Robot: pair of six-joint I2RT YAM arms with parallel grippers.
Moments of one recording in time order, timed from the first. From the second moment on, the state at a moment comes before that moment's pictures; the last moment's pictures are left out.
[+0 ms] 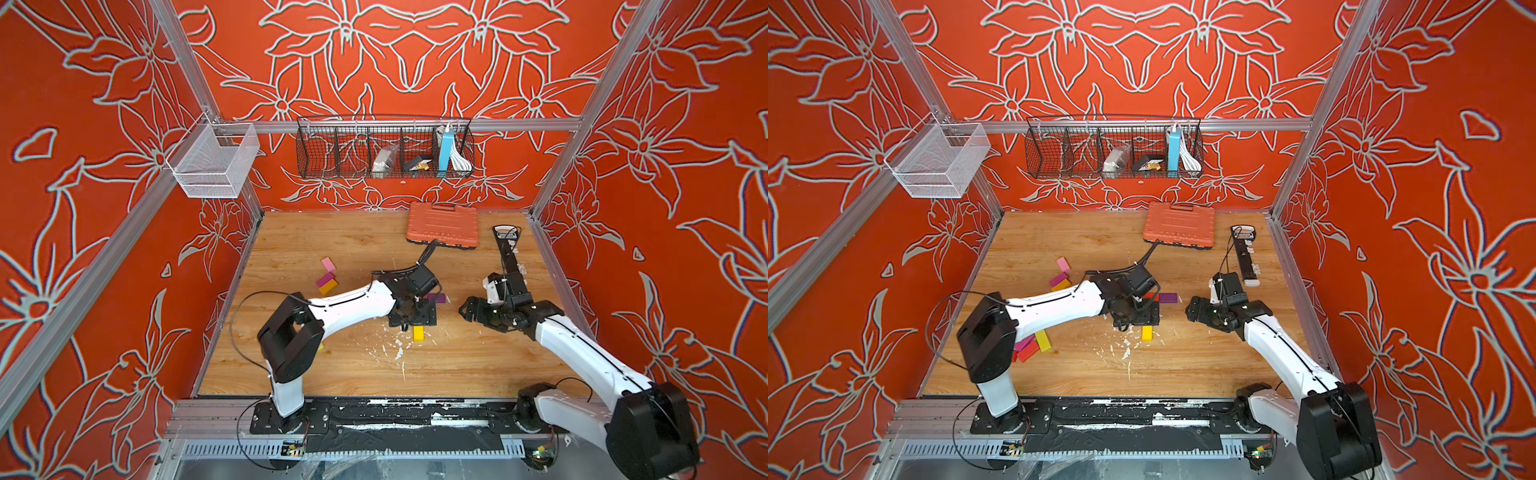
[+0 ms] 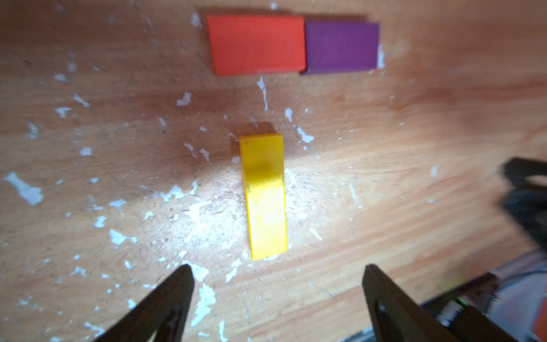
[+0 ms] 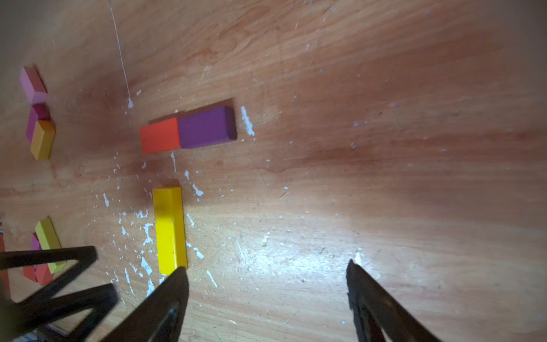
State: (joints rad) left arm -0.84 1.75 1.33 -0.72 0.07 -0.86; right arm 0.35 1.11 0.66 -0.58 -0.21 0.53
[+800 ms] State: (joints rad) left arm -0.31 1.45 1.05 -0.66 0.30 -0.72; right arm 0.81 1.62 1.07 -0.67 0.06 0.68
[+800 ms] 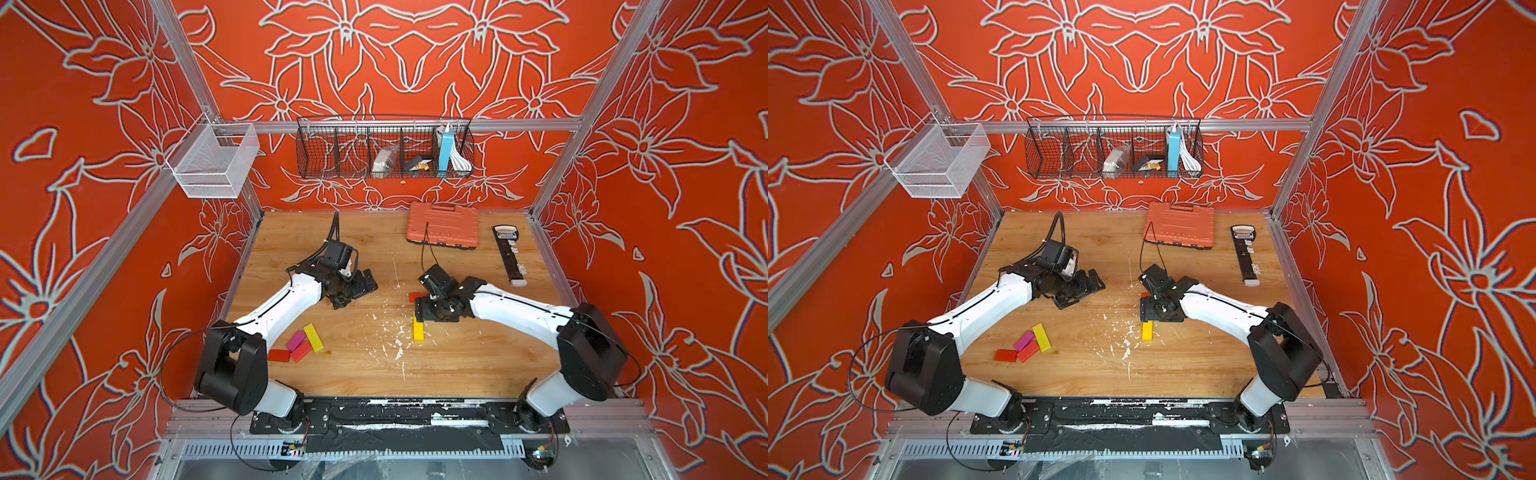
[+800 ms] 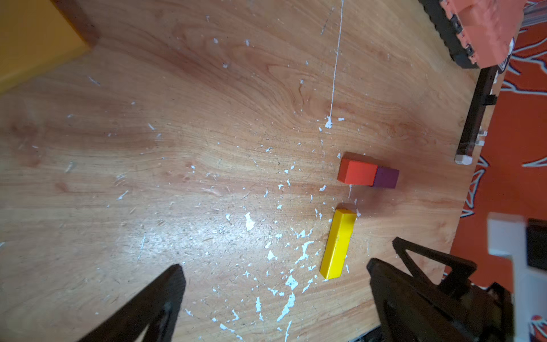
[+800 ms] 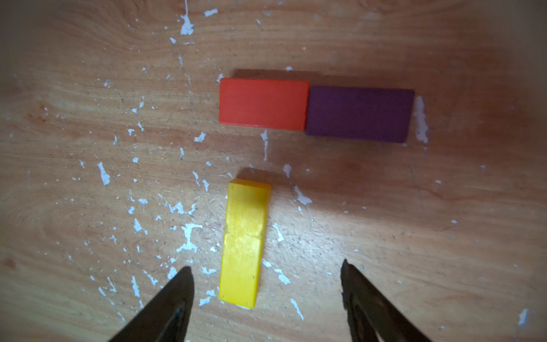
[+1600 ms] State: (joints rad) left arm -0.23 1.43 1.00 -0.65 0.36 -0.67; right arm 0.89 1.79 1.13 -0.71 0.10 0.73
